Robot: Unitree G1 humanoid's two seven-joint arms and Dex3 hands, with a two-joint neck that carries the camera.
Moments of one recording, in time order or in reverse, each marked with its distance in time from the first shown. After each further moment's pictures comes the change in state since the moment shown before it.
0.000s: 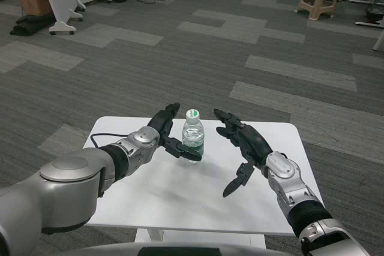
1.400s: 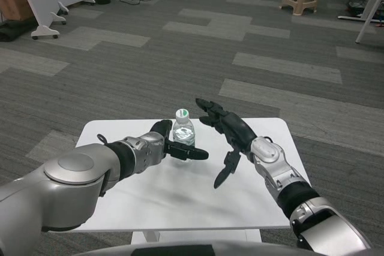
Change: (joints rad) left arm -0.073 -0.060 -0.178 -0.065 -0.450 0.221 0.135; right arm -0.070 -0.023 0.081 -0.009 0.016 -0.008 -0.044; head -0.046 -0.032
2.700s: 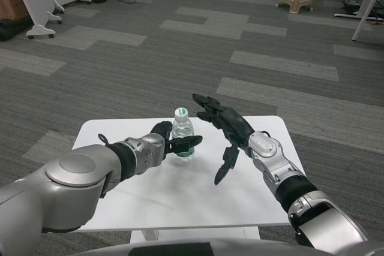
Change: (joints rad) left arm 0.000 -0.021 -0.040 0.011 -0.003 0.012 0.001; right arm -0.012 -0.008 0.006 -0.003 0.005 0.000 0.000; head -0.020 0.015
